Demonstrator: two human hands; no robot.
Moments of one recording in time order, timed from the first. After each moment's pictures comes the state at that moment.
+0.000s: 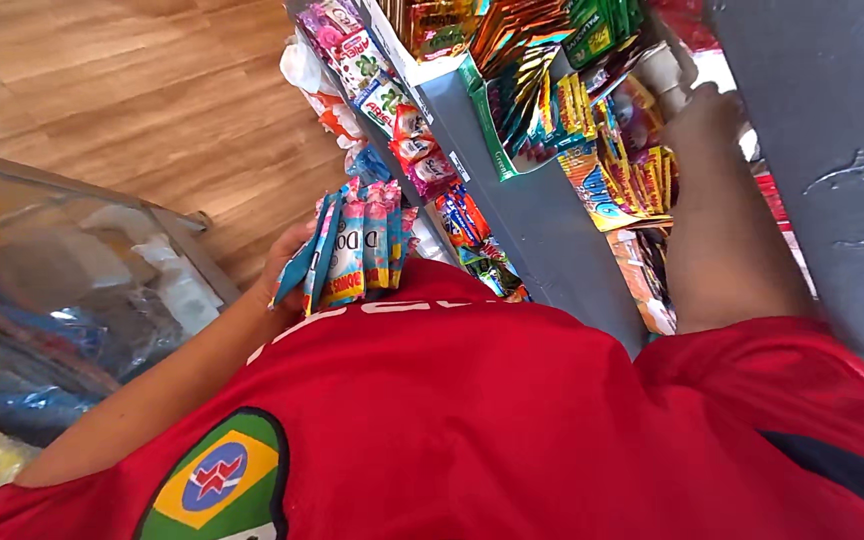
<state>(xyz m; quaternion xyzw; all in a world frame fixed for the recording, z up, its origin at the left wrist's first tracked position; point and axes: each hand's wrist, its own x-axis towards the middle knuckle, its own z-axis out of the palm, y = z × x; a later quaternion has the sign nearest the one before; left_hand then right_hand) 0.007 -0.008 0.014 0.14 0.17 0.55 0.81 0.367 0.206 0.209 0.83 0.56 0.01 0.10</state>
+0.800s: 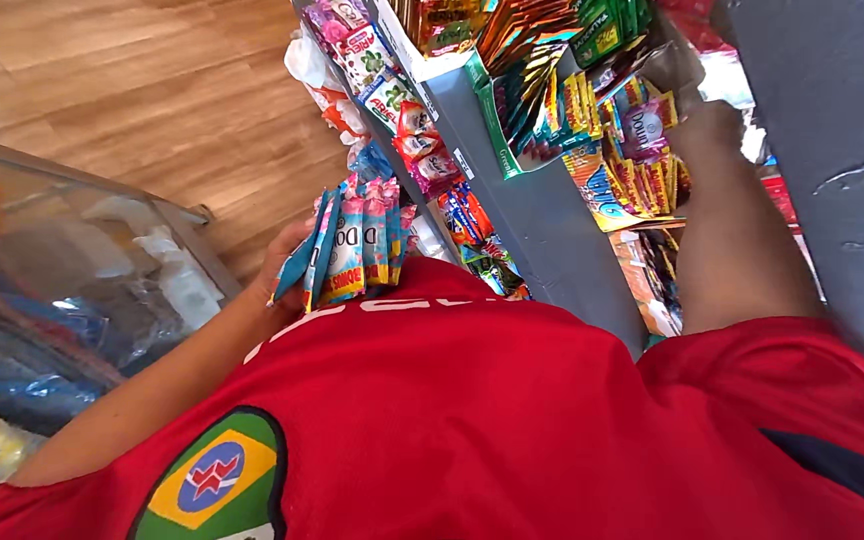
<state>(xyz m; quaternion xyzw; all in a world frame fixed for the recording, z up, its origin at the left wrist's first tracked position) 0.010 -0.017 0.049 0.08 0.31 0.56 0.77 0.378 0.207 0.206 0.81 0.56 -0.02 0.15</state>
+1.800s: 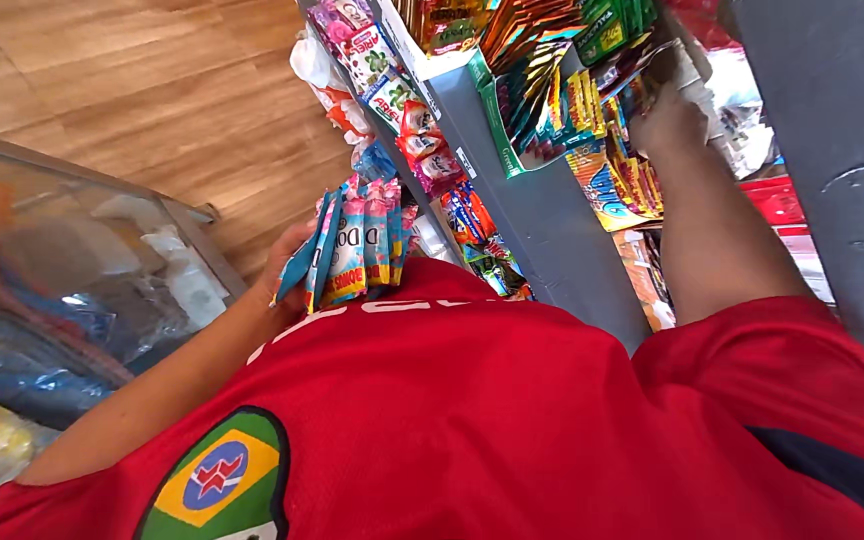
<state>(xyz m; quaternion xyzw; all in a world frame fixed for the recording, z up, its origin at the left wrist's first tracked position) 0.006 -0.019 0.004 0.11 0.27 0.55 0.78 0.393 0.232 0.164 0.78 0.61 -0.05 0.10</state>
